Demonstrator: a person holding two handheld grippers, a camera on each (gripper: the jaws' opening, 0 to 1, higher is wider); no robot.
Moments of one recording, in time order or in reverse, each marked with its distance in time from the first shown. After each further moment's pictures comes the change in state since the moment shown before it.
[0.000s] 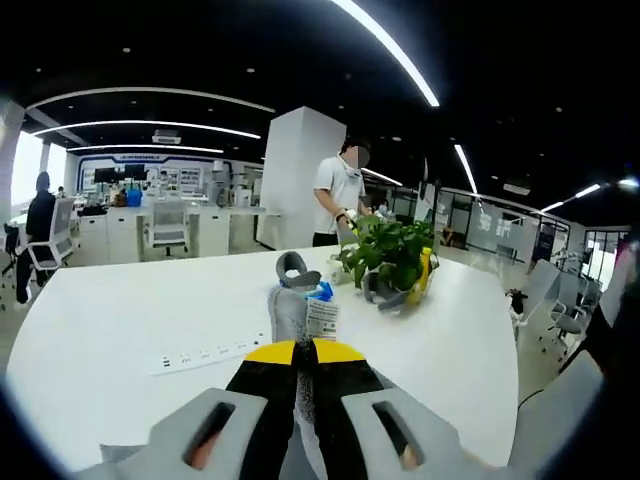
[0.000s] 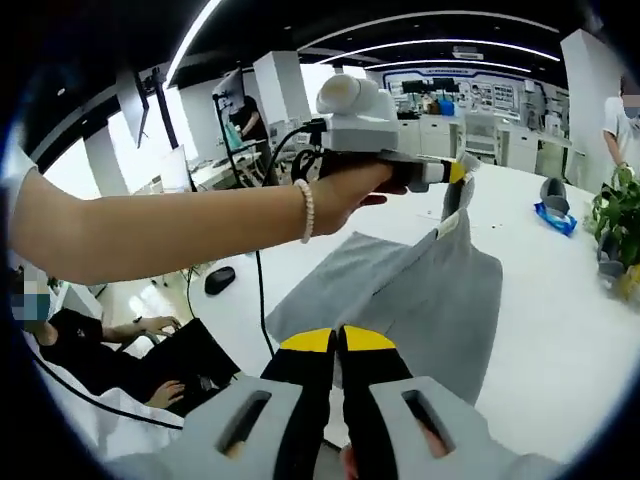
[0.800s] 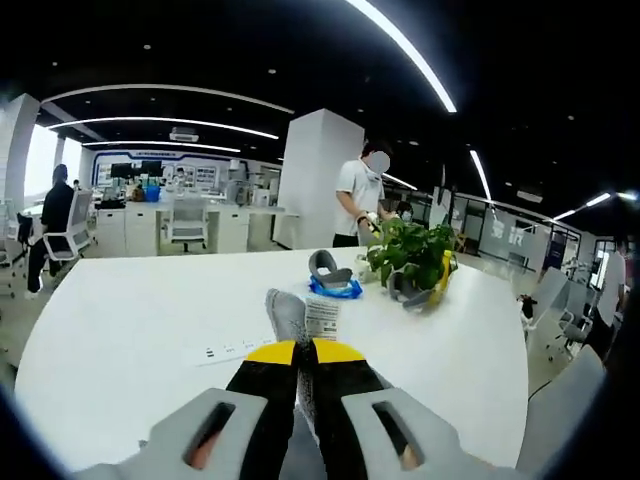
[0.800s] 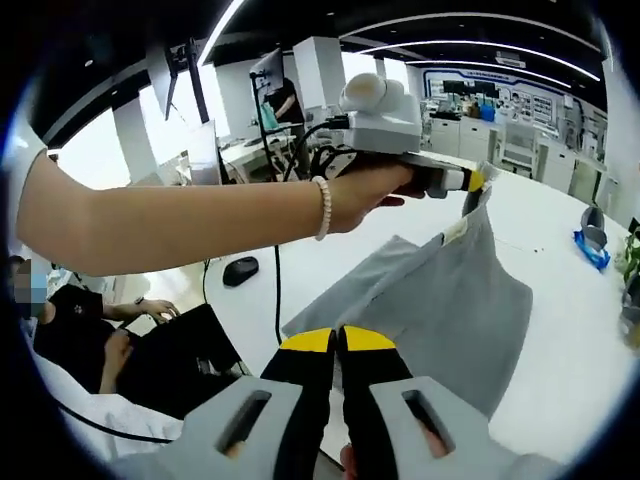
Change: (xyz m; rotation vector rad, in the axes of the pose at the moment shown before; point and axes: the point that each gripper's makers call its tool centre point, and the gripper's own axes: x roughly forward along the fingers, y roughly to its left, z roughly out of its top) left arm -0.033 0.077 -0.009 -0.040 -0.011 0.060; right arm 0.049 0.038 0.013 -0.113 0.048 0.101
